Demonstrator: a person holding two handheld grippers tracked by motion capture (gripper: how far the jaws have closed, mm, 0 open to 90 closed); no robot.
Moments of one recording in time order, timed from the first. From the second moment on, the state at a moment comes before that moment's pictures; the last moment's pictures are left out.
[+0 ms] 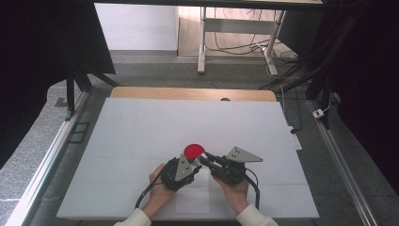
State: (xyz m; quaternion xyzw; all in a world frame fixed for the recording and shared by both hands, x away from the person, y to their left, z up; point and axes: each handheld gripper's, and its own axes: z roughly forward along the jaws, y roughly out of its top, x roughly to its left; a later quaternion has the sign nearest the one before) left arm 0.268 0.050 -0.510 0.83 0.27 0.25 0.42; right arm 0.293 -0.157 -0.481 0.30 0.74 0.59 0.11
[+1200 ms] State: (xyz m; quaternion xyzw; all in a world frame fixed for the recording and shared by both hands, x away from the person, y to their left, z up) left arm 0.268 0.051 -0.513 0.84 0.25 0.27 0.40; right arm 0.294 -0.155 -0.482 0.29 0.75 0.58 0.11
